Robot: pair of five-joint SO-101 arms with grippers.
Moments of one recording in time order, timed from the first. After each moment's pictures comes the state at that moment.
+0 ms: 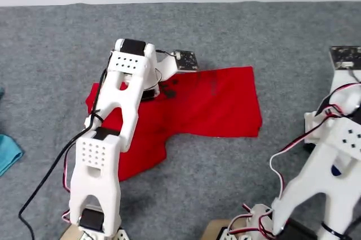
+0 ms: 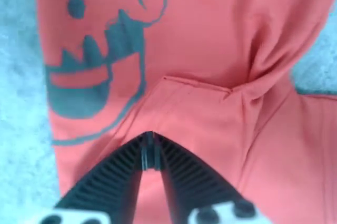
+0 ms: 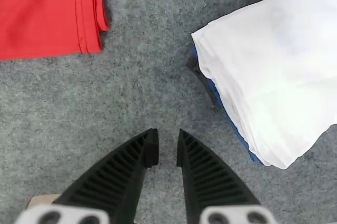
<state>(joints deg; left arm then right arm) 8.5 44.7 -39.6 98.2 -55.5 28.5 -24.2 4.7 100.0 26.8</state>
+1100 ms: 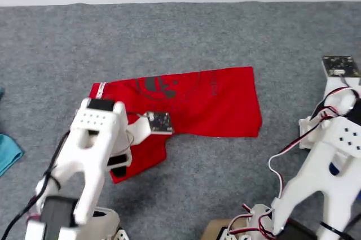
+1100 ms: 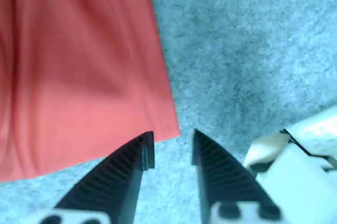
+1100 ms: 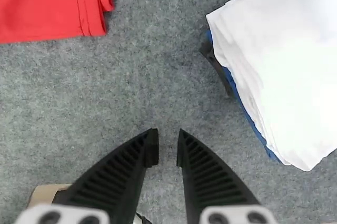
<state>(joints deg) 4.7 -12.9 42.2 87.0 -57.4 28.5 -24.2 11.9 97.8 26.8</state>
